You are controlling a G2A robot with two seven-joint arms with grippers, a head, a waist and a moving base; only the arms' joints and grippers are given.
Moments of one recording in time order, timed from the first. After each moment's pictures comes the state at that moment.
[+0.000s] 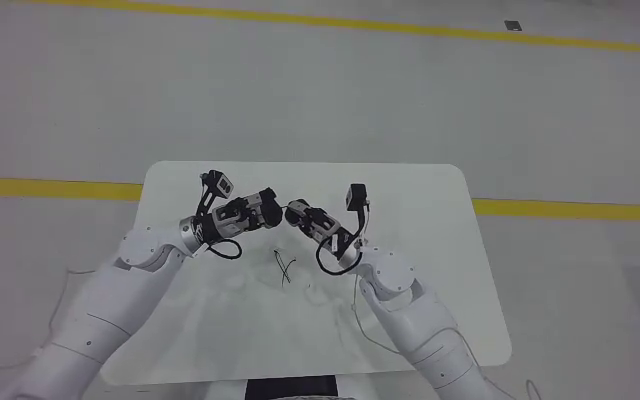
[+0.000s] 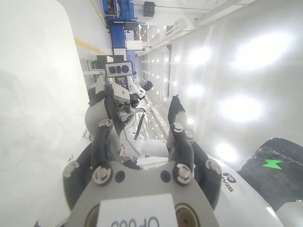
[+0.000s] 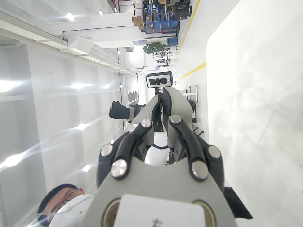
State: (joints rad) left arm 1.25 -1.10 -1.11 -1.39 -0.72 -0.32 -0.92; right arm -1.36 -1.27 1.02 -1.59 0.31 -0.04 0.38
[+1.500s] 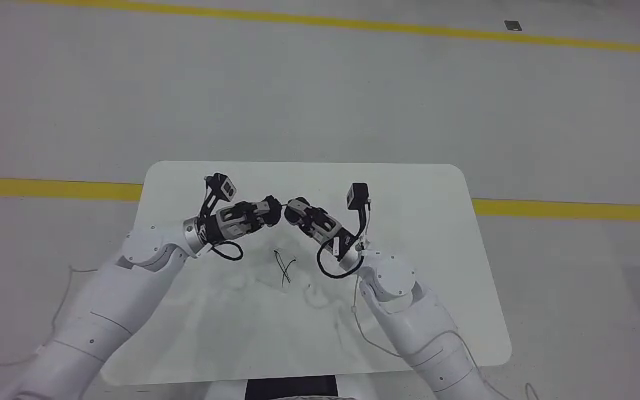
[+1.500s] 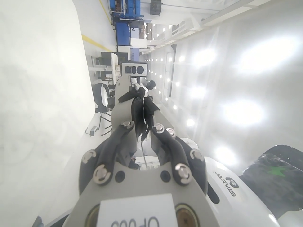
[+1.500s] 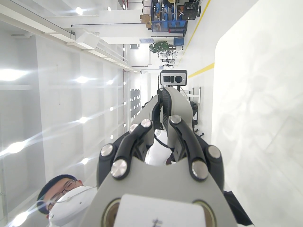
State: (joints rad) left arm 1.23 -1.10 -1.09 -1.37 -0.71 -0.28 -0.93; right arm -1.38 -1.28 1.04 -1.61 0.28 -0.10 0.40
